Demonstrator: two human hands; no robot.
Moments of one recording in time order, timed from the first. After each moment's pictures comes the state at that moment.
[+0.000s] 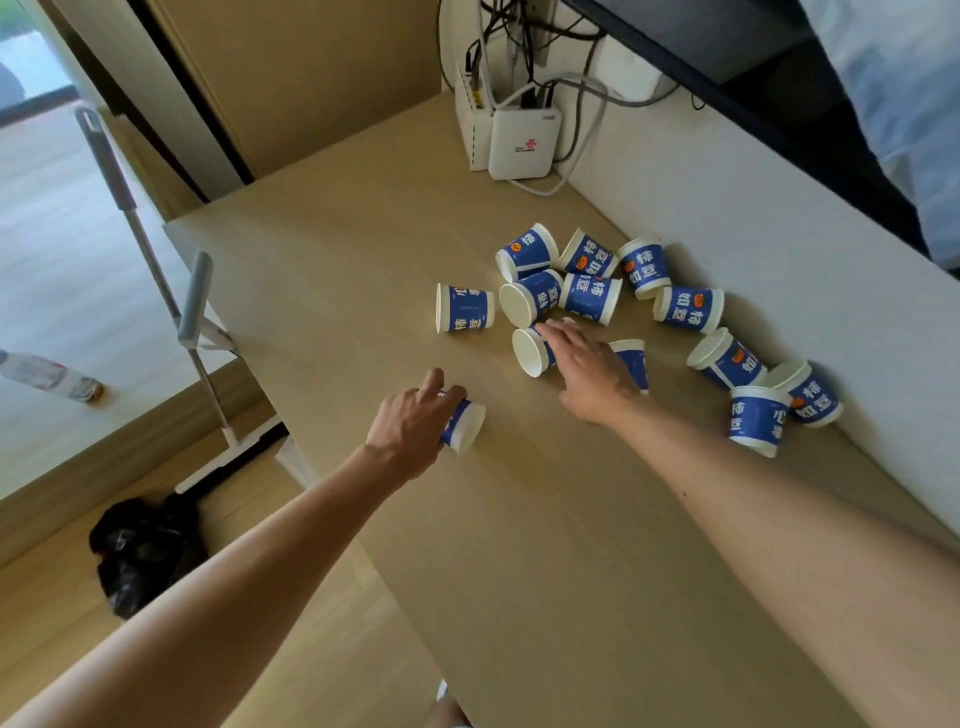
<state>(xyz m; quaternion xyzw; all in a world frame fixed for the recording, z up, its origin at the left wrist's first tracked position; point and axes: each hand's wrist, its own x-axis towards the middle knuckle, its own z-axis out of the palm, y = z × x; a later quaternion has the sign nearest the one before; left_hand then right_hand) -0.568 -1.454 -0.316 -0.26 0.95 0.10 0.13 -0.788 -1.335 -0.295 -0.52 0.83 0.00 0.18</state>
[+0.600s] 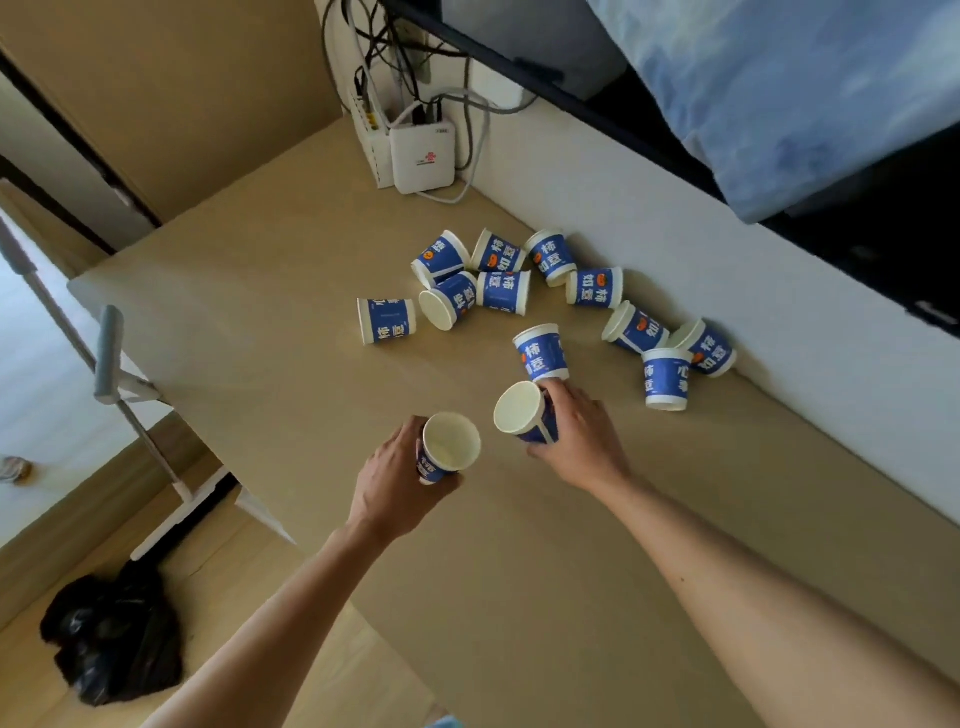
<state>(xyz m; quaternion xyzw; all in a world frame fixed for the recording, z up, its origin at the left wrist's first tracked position) -0.566 -1.377 -0.318 -0.32 0.88 0.36 -0.04 -0.761 -1.213 -0.306 -0.39 0.89 -0.19 0.15</state>
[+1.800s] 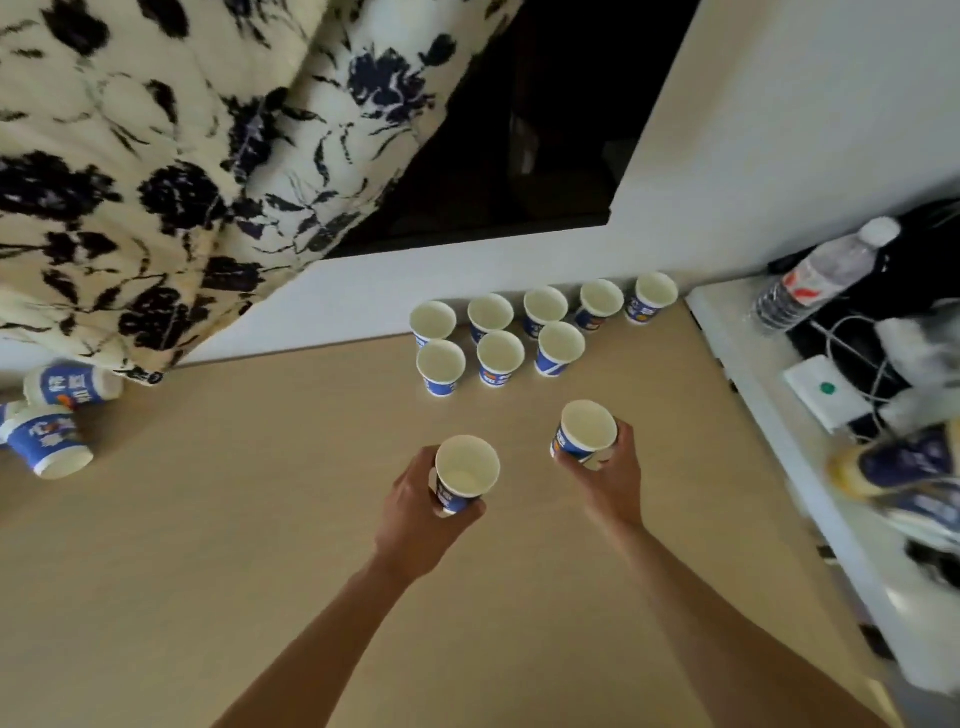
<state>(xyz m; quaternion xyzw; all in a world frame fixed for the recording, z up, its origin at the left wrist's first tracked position) -0.701 -0.774 -0.271 0.05 0.87 0.47 0.12 -0.679 -0.528 -0.318 0.31 0.77 -0.54 -0.12</state>
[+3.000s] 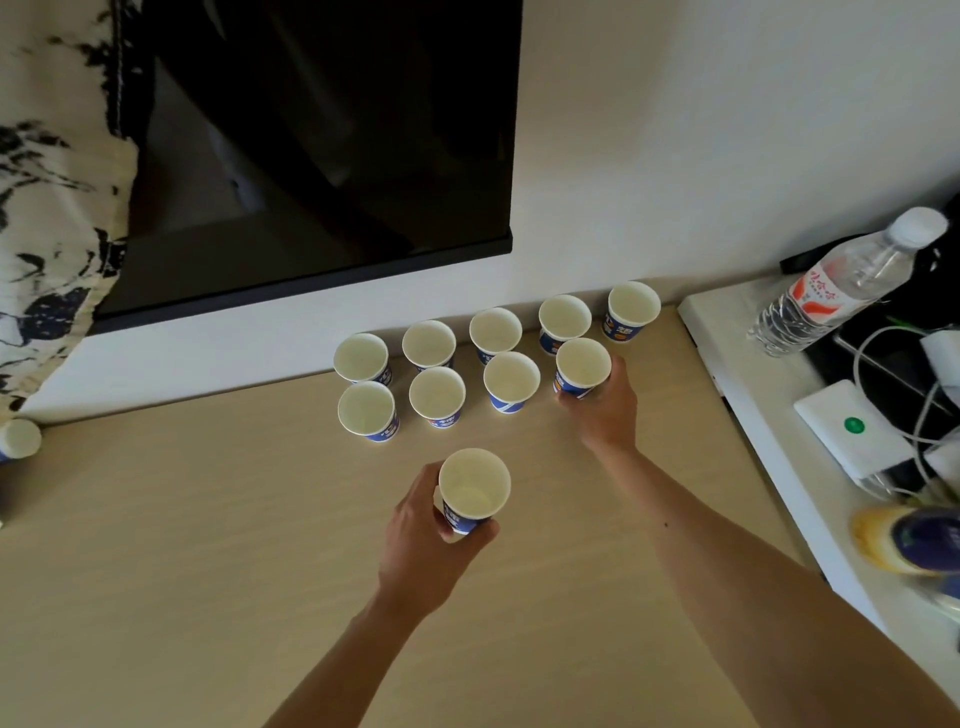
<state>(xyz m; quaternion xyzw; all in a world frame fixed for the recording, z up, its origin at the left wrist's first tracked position) -0.737 -0.653 -0.283 0.03 0.88 0.45 0.12 -0.825 -0.394 -0.369 0.30 0.80 -0.51 -0.12</state>
